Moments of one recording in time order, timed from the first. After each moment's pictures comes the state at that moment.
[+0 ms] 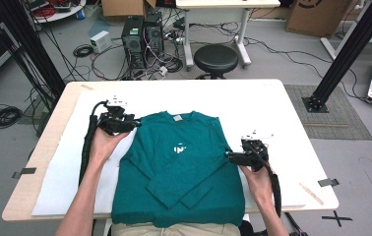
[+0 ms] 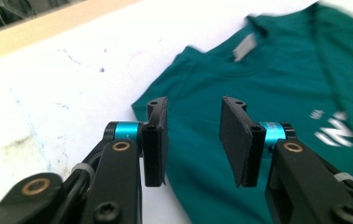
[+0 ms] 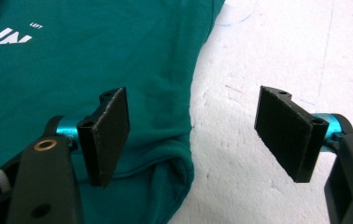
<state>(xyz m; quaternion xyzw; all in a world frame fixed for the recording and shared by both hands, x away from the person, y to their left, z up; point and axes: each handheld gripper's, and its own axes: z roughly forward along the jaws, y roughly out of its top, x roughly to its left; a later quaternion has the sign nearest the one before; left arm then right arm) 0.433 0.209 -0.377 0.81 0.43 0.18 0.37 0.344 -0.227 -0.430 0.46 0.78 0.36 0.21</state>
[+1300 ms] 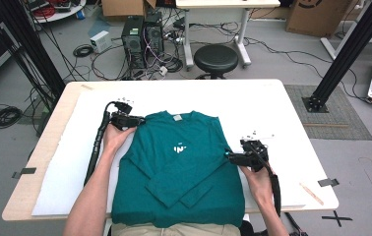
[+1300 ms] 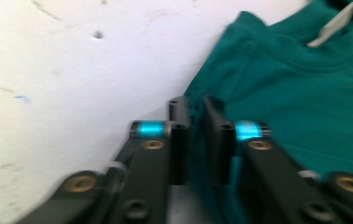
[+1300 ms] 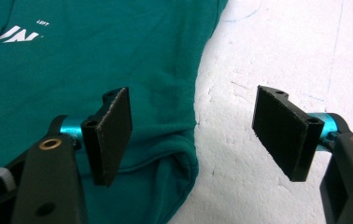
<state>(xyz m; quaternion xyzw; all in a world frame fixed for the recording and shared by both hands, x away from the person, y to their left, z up) 0.490 0.220 -0.445 0.79 0.45 0.11 0.40 0.344 -0.228 -0.432 0.46 0.78 0.36 0.20</state>
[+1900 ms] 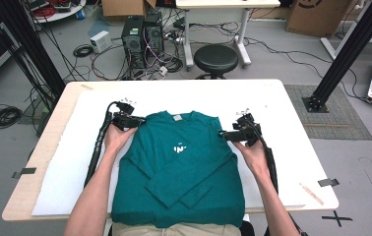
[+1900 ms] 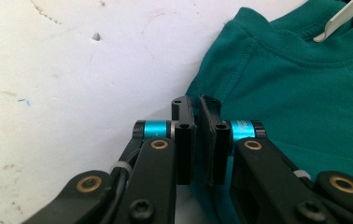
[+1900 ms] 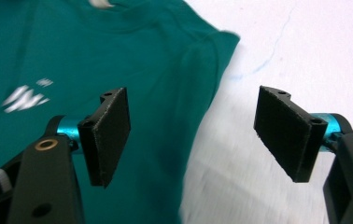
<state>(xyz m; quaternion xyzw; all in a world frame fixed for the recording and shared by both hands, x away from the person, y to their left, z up) 0.487 0.212 -0.442 0.80 0.45 0.14 0.37 0.424 -0.216 -0.409 0.47 0.80 0.36 0.12</state>
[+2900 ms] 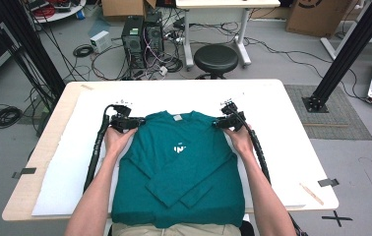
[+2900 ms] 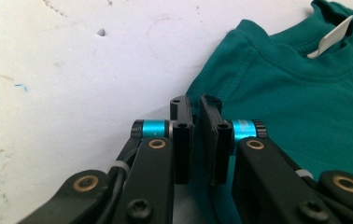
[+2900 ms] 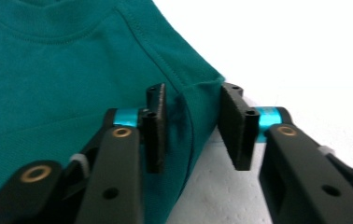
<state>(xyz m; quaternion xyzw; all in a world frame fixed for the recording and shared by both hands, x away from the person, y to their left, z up) 0.482 0.219 -0.451 0.77 0.47 0.13 0.42 0.493 -0.191 -0.436 0.45 0.83 0.31 0.12</state>
